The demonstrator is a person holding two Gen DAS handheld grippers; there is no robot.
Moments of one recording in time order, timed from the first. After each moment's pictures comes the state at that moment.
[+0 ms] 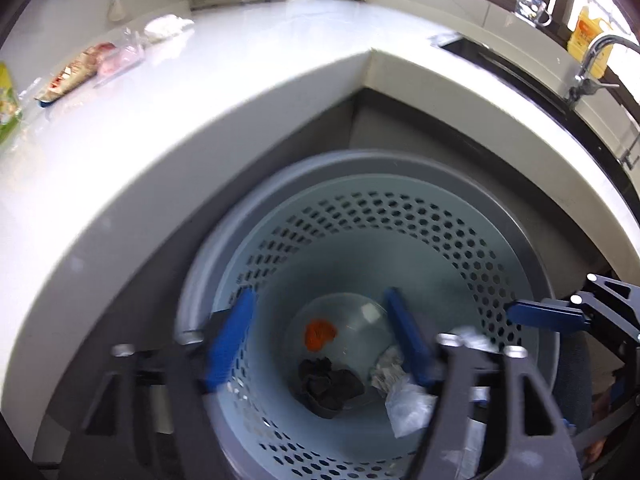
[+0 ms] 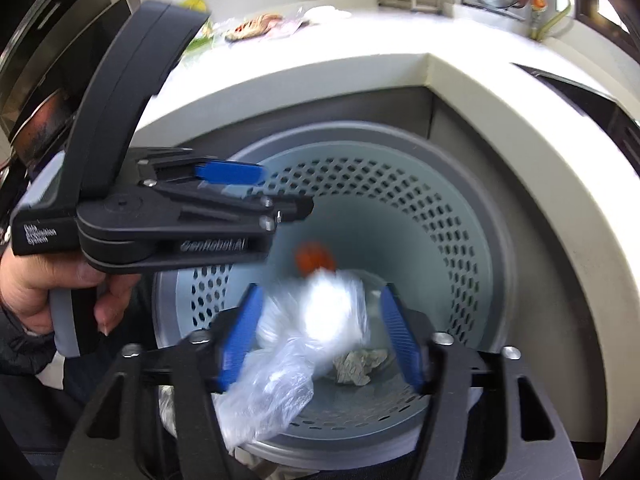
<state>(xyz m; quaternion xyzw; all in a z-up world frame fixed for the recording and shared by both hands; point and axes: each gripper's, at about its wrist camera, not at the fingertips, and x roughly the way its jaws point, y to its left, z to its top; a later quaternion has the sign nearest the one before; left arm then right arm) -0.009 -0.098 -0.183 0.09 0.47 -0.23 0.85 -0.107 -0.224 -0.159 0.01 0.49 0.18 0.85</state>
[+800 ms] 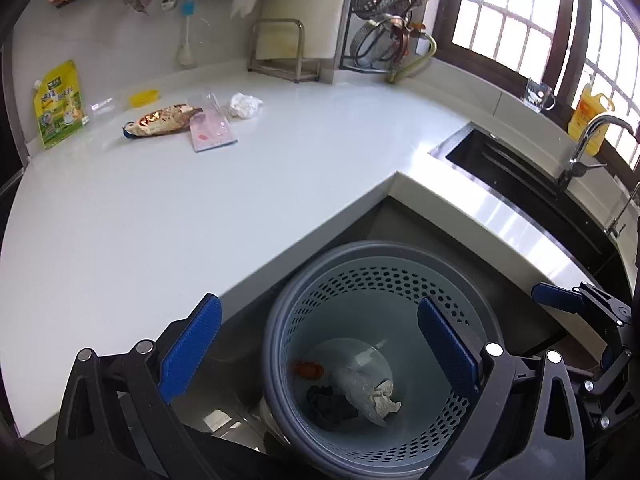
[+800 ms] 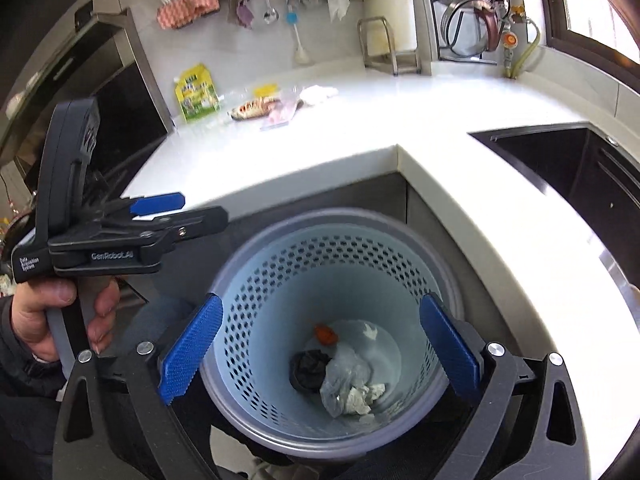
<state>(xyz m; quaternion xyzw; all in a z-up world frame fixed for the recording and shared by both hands) -0.037 -0.038 -0.091 0.01 0.39 -0.19 0.90 -0.117 -0.255 -0.092 0.06 0.41 0.18 0.89</state>
